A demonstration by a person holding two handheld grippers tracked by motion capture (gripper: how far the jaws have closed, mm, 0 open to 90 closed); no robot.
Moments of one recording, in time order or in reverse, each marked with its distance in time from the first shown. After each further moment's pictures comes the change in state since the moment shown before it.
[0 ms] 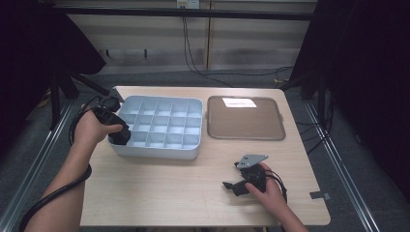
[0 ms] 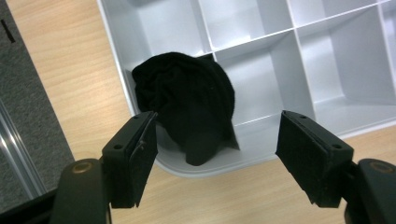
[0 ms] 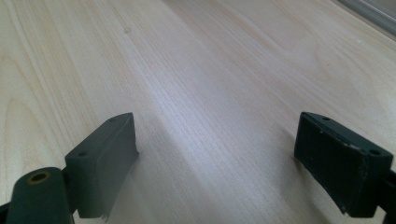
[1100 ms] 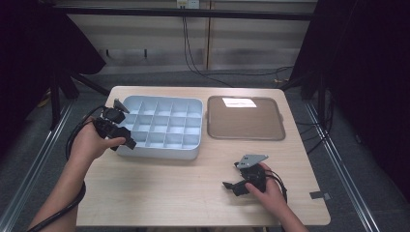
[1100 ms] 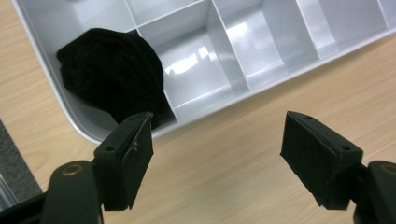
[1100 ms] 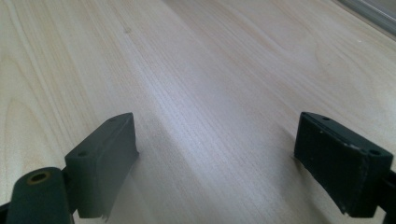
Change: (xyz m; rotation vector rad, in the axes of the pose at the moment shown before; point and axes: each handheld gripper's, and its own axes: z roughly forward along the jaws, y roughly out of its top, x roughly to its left) left arm -0.034 -0.035 -0.009 -0.053 -0.077 0.120; right arm 0.000 0.000 0.000 0.002 0.002 0.001
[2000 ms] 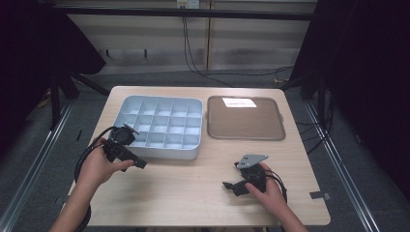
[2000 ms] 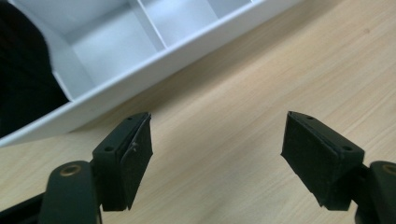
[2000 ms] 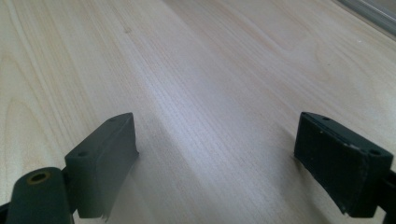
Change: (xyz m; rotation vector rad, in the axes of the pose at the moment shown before) left arm -0.037 -0.037 0.037 -0.068 -0.091 0.112; right arm 0.000 0.000 0.000 -0.001 0.001 0.000
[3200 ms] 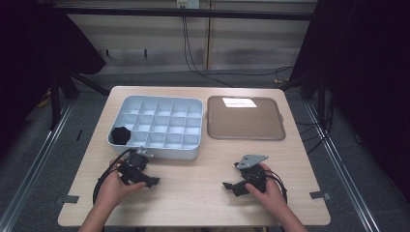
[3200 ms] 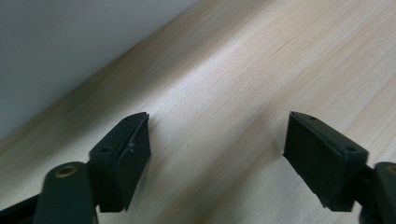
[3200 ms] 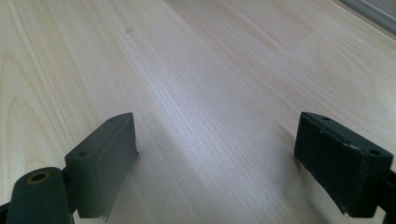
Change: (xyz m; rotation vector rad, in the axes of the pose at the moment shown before) left arm -0.022 -0.033 0.070 -0.125 0.001 0.174; right arm 0.001 0.000 0.000 0.000 0.000 0.001
